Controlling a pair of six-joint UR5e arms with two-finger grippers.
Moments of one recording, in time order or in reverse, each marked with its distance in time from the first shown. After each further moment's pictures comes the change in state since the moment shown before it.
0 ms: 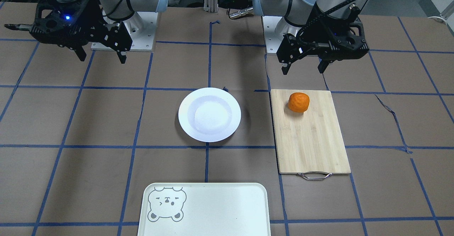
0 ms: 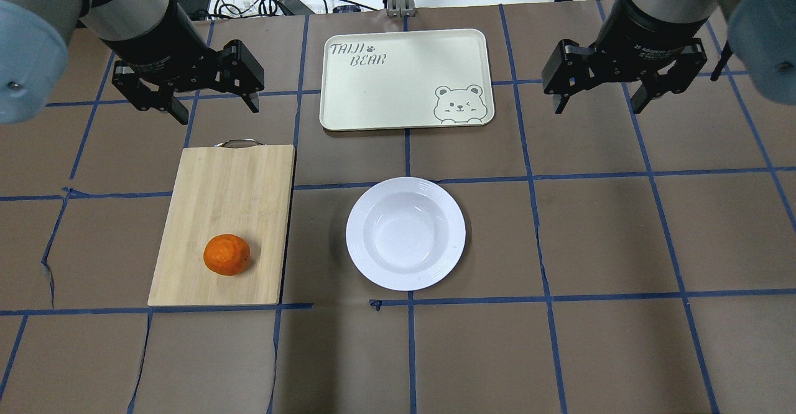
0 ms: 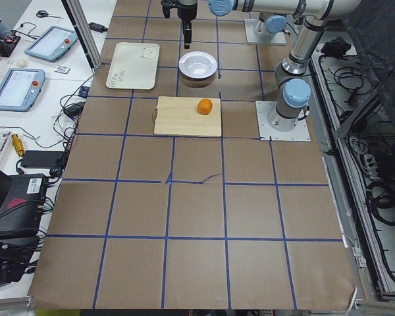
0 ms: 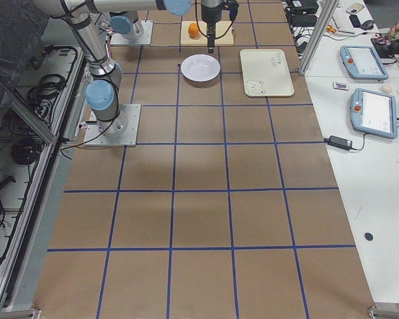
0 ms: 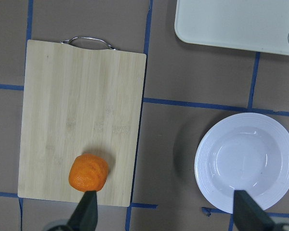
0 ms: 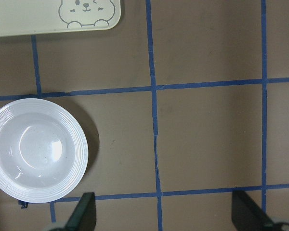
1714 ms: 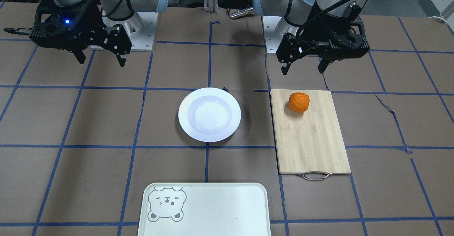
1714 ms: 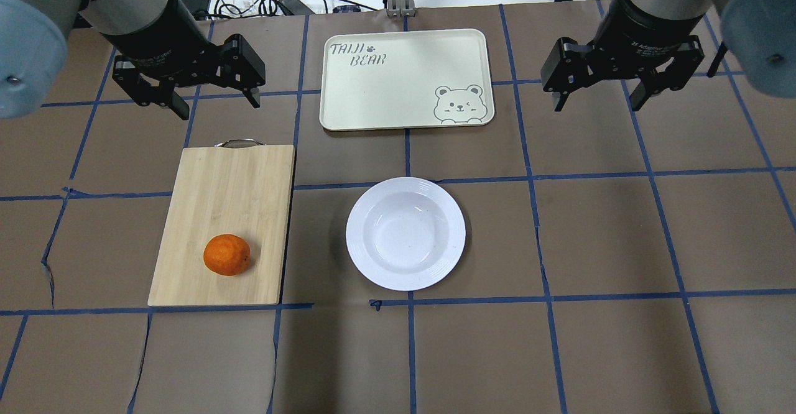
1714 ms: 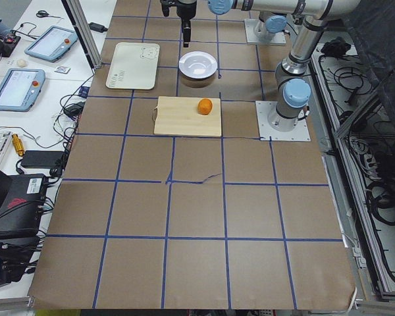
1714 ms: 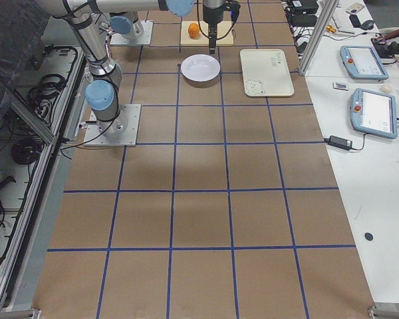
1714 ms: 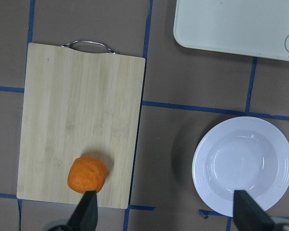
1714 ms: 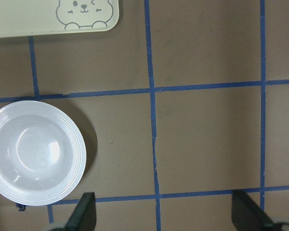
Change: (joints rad) left arm -0.005 -0.004 0.014 0.000 -0.001 -0.003; right arm 0.001 0.017 -0.009 -0.002 -0.007 0.000
